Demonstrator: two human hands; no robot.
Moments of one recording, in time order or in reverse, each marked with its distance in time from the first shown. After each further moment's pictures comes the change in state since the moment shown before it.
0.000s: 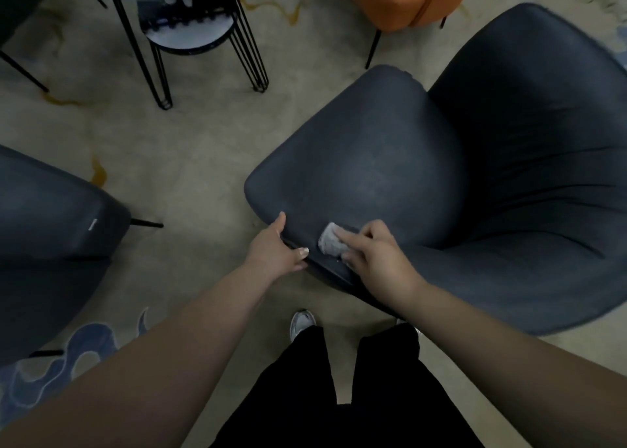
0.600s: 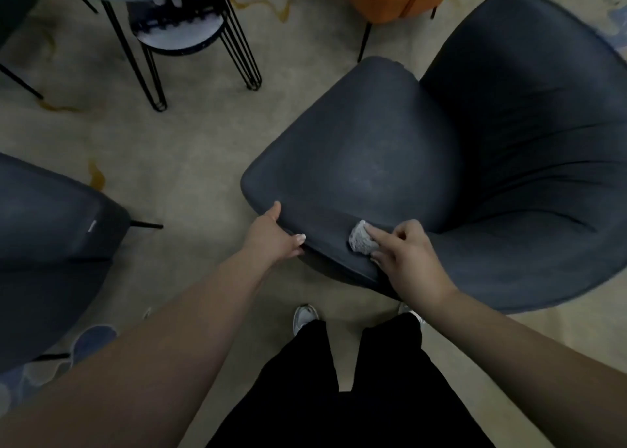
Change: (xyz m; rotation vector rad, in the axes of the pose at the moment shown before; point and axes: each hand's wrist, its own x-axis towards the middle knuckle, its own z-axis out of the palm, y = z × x) left_hand -0.008 0.009 0.006 -0.020 0.039 -0.001; right_hand -0.040 0.032 -0.016 -0.209 0.158 -0.054
